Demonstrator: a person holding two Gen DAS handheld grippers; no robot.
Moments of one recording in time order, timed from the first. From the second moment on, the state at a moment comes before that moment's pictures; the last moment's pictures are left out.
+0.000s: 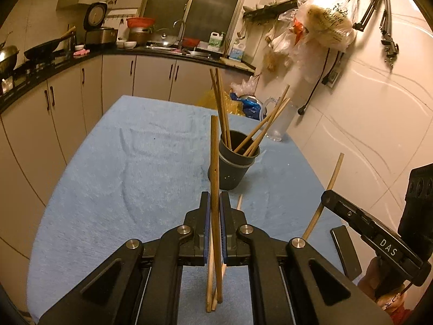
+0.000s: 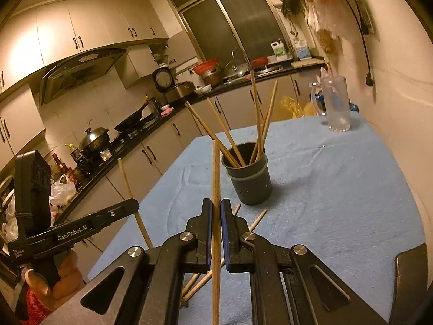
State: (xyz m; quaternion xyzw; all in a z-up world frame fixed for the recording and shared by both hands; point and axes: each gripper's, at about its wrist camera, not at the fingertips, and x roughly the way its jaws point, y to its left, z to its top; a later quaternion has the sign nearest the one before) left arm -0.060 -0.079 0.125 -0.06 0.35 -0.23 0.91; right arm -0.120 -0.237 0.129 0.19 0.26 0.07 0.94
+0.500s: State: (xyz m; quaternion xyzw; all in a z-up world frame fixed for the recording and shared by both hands) left arm -0.080 -0.068 0.131 -0.06 0.32 -0.24 0.91; right arm -0.130 -0.217 0.142 0.17 0.25 0.05 0.95
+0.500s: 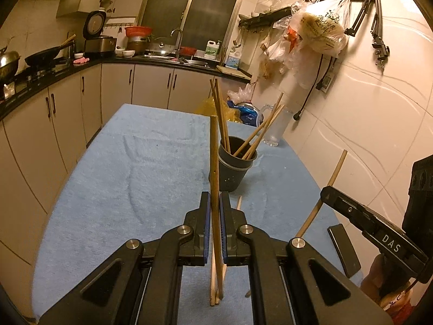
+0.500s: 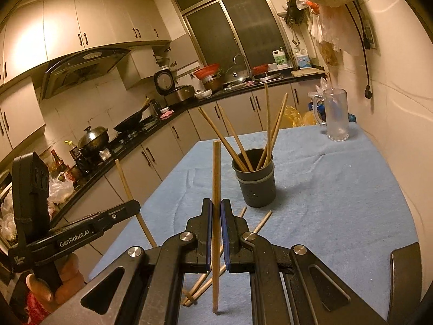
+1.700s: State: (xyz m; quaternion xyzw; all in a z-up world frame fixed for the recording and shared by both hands) left arm -0.079 -0.077 0.139 -0.03 0.31 -0.25 0.92; right arm -0.129 -0.227 0.147 0.18 0.25 0.03 0.95
